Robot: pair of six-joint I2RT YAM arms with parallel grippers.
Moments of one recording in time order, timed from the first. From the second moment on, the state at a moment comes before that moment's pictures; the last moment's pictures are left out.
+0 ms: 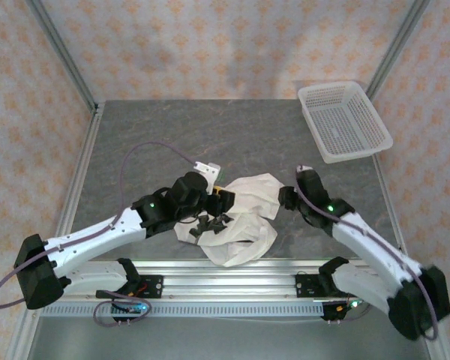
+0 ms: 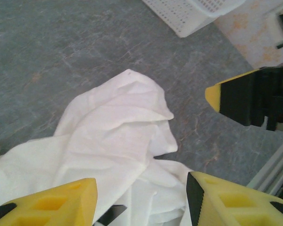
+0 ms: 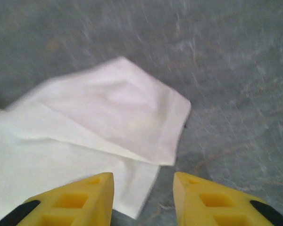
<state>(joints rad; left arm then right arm) -0.88 1.14 0.87 -0.32 -0.11 -0.48 0.48 1.03 0.66 -0.52 0.11 0.47</state>
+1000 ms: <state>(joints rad) -0.83 1.09 0.82 -0.42 -0.11 -0.43 0.59 1.80 1.10 -0.84 0.36 0.21</state>
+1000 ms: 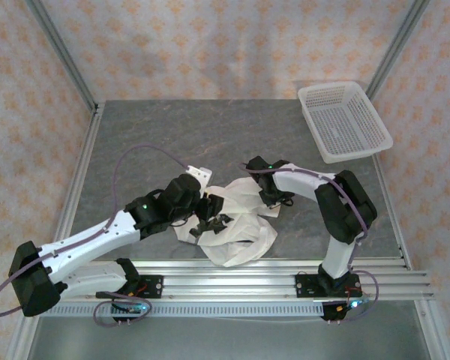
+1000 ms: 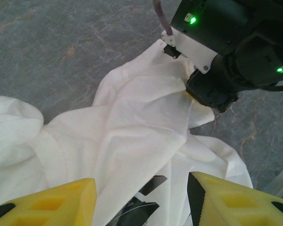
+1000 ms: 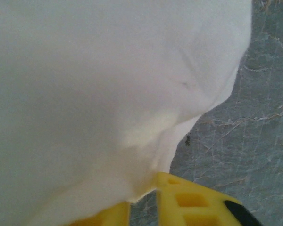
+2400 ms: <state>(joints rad) -0.82 1.10 0.82 -0.41 -0.10 -0.43 0.58 1.75 1.03 -0.72 0.41 0.08</state>
